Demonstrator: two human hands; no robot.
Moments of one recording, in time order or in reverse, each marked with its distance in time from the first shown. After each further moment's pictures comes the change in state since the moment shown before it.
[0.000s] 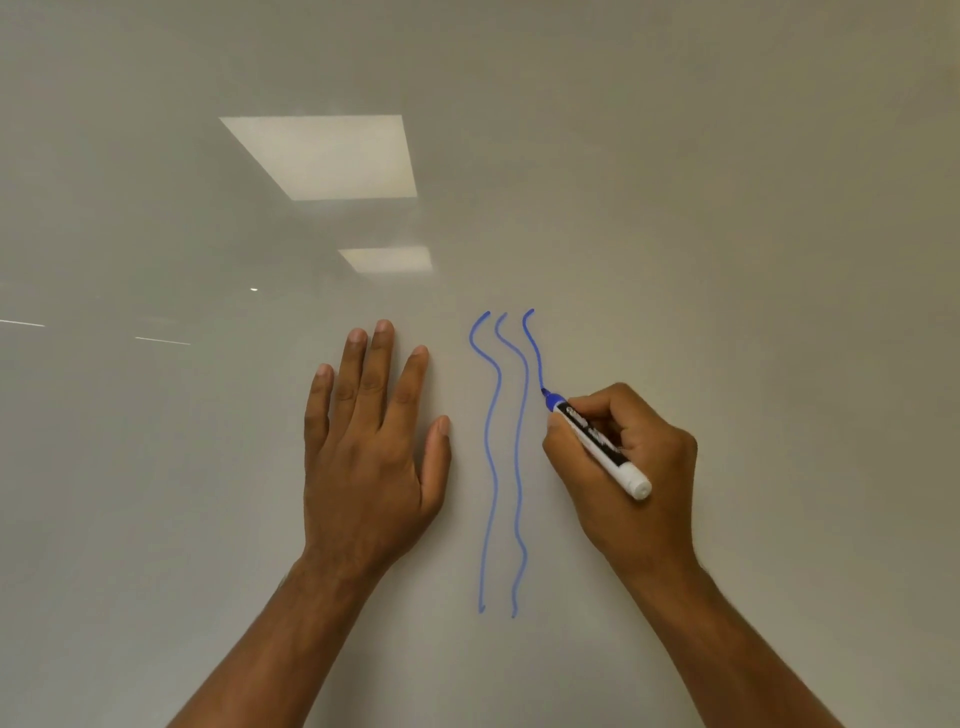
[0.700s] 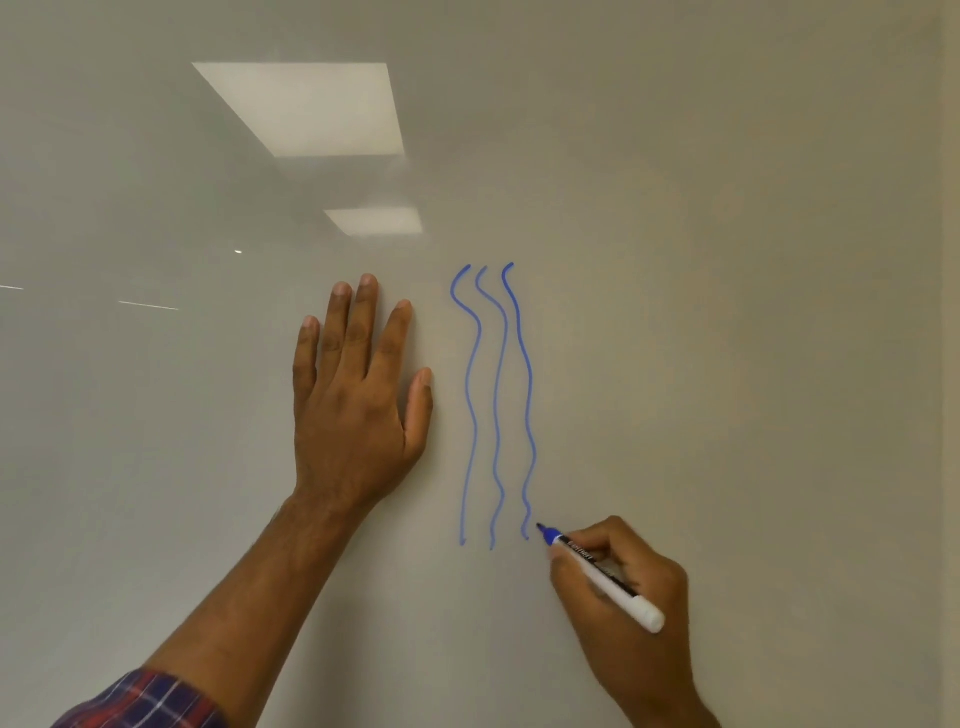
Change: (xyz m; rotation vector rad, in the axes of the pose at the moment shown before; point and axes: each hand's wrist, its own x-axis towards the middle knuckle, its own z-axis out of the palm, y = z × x) left_hand -0.003 0.001 -0.003 -0.008 -0.034 0.003; right_hand -0.131 0.031 -0.042 -0.077 -0.078 0.266
